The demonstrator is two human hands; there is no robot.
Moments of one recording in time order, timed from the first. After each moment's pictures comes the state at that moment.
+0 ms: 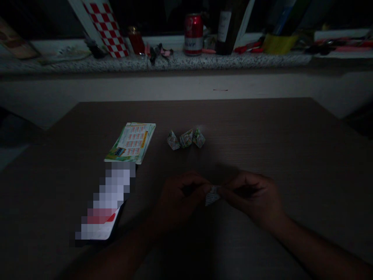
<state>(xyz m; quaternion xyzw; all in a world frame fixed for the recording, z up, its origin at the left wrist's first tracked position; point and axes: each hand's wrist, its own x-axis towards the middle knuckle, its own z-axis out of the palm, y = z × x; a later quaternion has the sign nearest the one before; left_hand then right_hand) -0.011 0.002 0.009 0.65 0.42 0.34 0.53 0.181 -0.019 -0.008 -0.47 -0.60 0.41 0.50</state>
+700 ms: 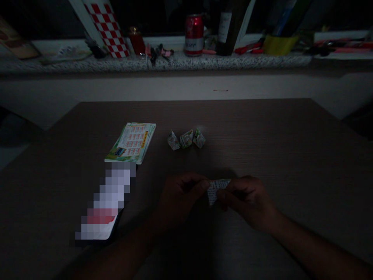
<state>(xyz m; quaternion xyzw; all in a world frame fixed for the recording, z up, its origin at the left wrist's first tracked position) -0.006 0.001 0.005 0.53 0.46 0.37 0.61 0.180 -0.018 -0.013 -0.43 -0.63 0.50 0.41</state>
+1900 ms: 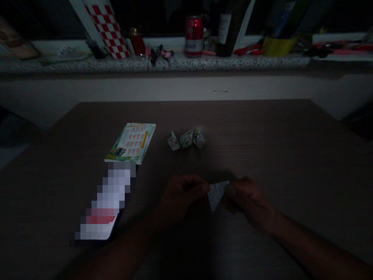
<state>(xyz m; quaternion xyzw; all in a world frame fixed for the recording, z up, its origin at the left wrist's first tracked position) -0.007 0.004 -0.001 0.46 0.45 0.33 0.69 0.188 -0.017 -0.020 -0.38 -0.68 0.50 0.39</state>
